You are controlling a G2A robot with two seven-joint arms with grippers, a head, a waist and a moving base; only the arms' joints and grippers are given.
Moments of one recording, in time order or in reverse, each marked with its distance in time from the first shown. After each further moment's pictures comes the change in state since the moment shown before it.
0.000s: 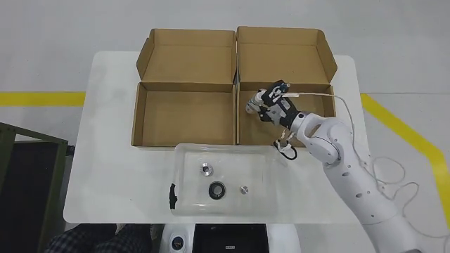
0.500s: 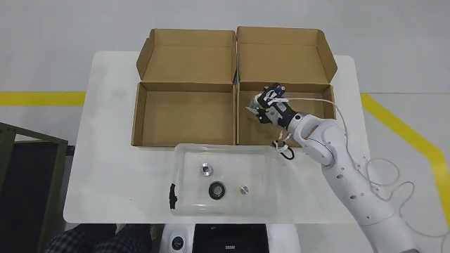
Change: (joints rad) left arm 0.000 0.000 0.000 0.000 0.000 0.000 0.000; right arm -0.012 -0.004 -0.010 -0.014 -0.103 0.038 -0.026
